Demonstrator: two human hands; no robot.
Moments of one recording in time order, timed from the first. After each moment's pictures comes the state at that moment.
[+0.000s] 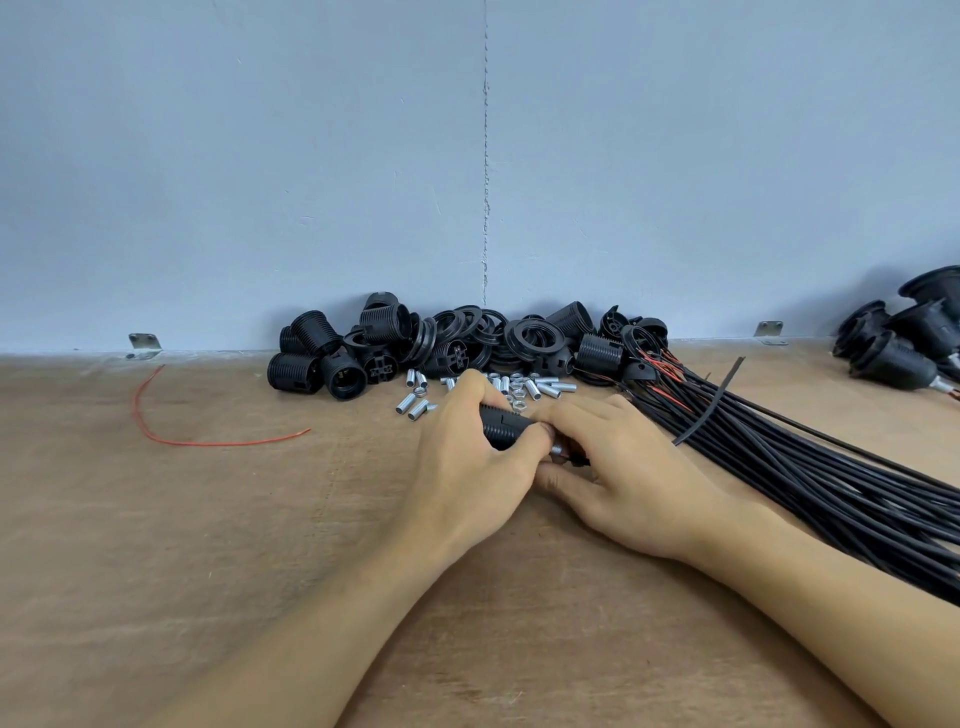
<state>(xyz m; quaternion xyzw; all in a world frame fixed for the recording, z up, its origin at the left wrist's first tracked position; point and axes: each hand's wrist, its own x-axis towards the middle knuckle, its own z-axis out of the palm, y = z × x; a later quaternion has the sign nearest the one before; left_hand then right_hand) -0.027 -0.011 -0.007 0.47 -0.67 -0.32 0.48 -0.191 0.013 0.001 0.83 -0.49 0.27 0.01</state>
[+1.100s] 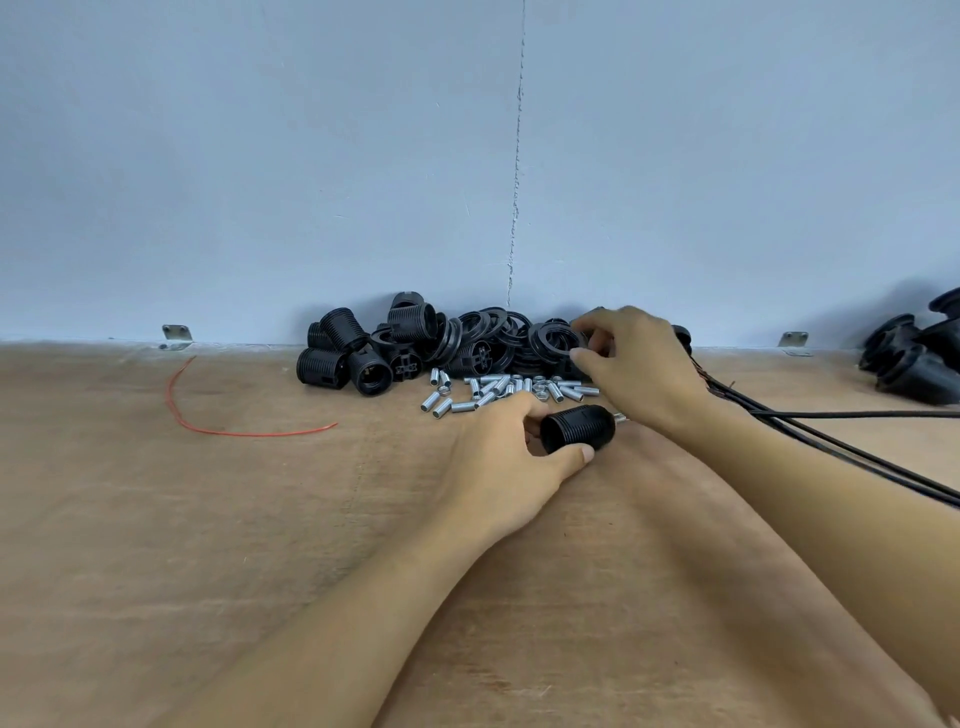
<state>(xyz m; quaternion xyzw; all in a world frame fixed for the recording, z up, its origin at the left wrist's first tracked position) -0.026 -0.026 -0.015 0.49 -0.73 -0.27 0.39 -0.202 -0.070 0.030 0.68 -0.65 0.34 0.01</state>
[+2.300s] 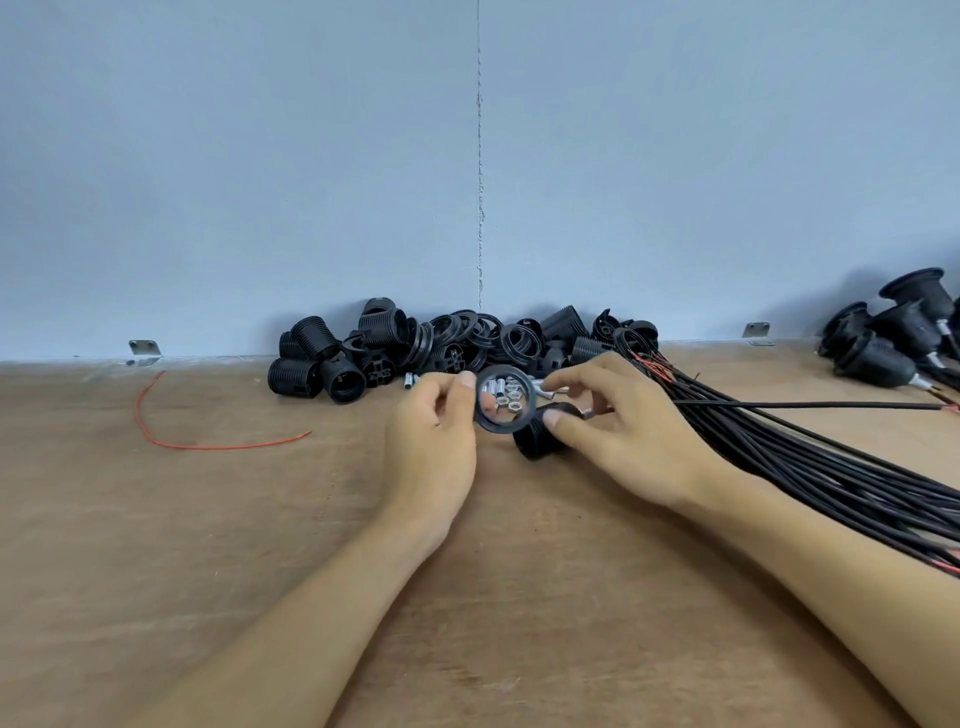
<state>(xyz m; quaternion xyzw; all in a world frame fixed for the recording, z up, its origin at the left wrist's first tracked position) -0.019 -0.031 -0.015 0.46 -0.57 -0.34 0.59 -0.203 0.001 0.009 0.71 -0.57 0.39 -0.12</state>
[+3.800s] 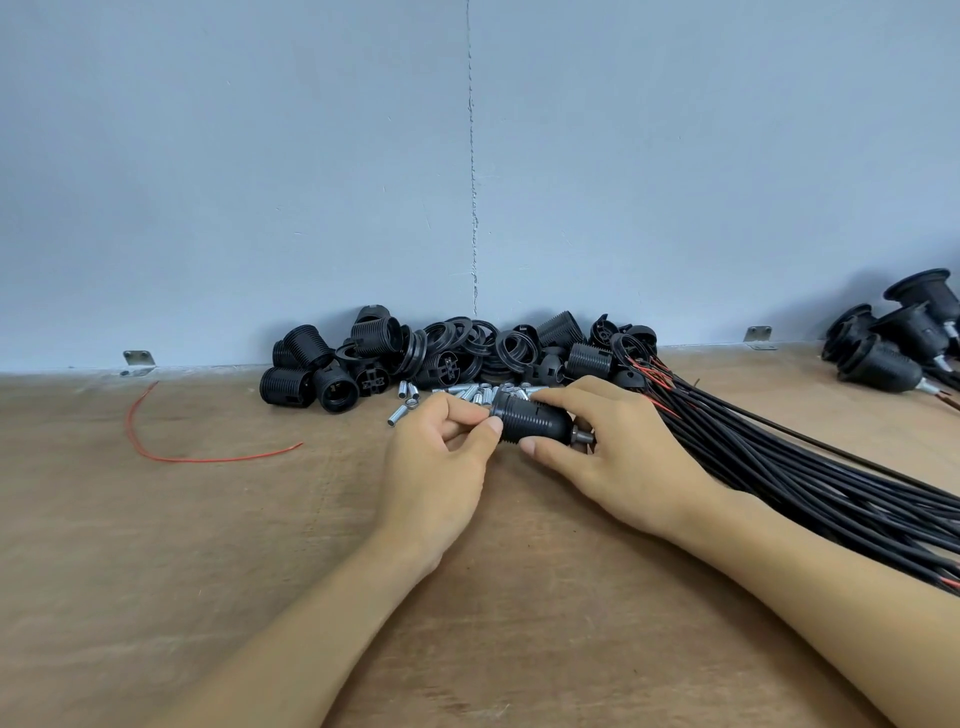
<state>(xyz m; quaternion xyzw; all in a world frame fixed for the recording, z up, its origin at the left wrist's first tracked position) -0.020 -0.019 -0.013 0.46 -0.57 -0.41 0.54 -0.203 -0.001 -0.001 0.76 -0.54 0.36 -0.02</state>
